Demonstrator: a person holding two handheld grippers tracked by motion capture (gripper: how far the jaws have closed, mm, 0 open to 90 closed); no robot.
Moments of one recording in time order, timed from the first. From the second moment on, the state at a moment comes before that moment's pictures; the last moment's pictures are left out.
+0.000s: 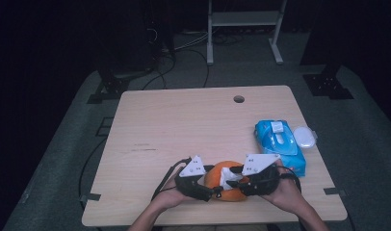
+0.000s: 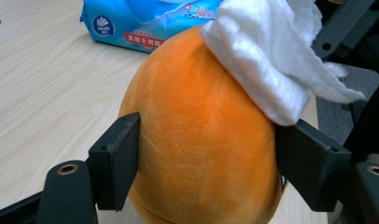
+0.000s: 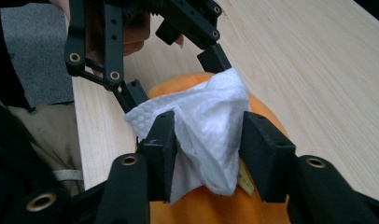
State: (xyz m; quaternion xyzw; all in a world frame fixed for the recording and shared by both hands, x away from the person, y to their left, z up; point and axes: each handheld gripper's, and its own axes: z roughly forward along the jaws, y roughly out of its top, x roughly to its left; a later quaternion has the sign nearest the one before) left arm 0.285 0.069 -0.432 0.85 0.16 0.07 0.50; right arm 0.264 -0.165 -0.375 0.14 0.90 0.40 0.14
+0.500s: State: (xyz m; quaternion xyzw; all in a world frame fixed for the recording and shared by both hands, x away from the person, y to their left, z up) left arm 0.280 0.064 -0.433 0.86 0.13 0.09 0.48; right arm 0.262 -0.148 -0.393 0.14 0.89 0.39 0.17
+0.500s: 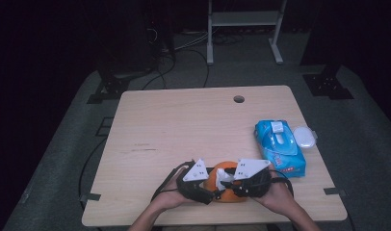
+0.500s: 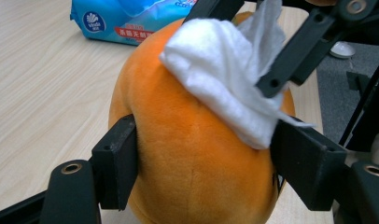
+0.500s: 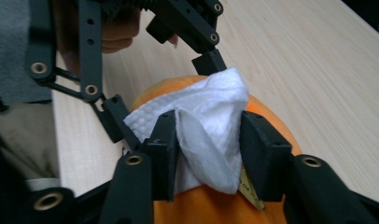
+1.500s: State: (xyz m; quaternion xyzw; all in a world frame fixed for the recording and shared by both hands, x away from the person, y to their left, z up) left arm 0.280 0.062 -0.434 0.85 0.14 0.07 0.50; right arm 0.280 -0.207 -0.373 0.22 0.88 0.40 0.13
